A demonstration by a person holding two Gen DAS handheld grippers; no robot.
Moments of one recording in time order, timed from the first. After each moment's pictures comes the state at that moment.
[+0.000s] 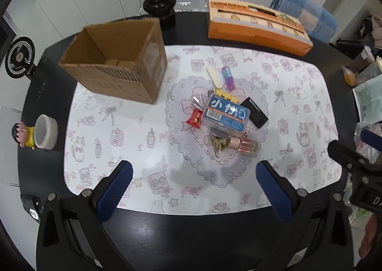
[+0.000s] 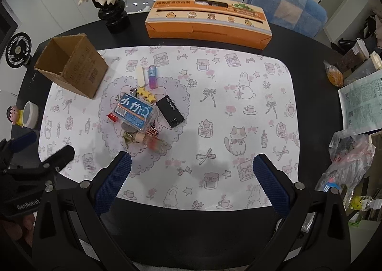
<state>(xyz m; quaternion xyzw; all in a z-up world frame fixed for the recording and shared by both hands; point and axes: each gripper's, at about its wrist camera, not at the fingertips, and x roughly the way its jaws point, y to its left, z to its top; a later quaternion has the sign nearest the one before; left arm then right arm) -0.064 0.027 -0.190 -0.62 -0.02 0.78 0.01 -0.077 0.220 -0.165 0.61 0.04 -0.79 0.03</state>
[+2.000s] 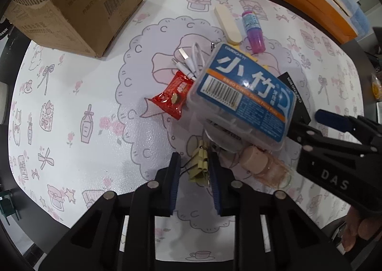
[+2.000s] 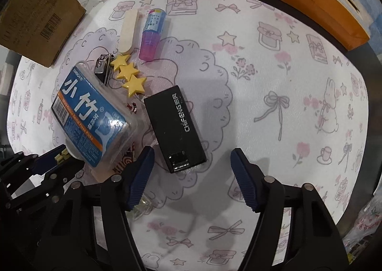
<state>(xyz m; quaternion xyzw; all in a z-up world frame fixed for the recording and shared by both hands) -0.102 0.032 -0.340 -0.68 -0.09 0.73 -0.02 -0.162 0.163 -0.344 0.67 0.12 -0.72 0.13</state>
